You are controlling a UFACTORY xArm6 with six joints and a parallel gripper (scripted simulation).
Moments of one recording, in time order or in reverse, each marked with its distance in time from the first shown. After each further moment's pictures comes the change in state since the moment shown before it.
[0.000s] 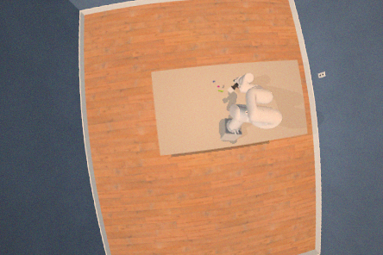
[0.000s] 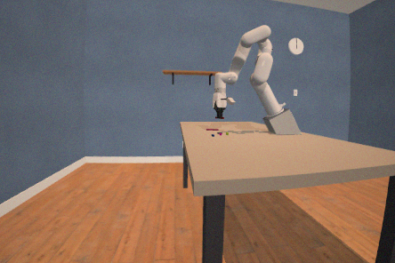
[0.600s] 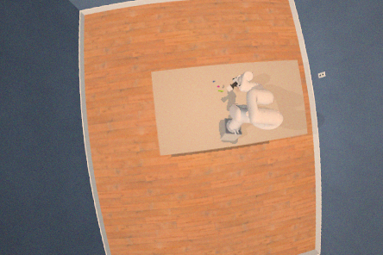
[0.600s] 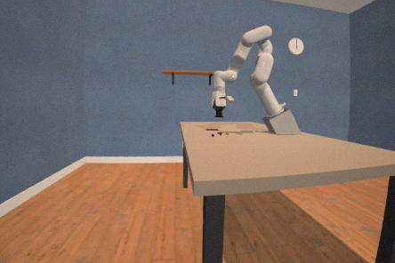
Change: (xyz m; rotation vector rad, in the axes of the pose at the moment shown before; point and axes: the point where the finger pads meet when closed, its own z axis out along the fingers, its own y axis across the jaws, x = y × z) arm 0.004 0.012 -0.009 0.004 0.013 0.046
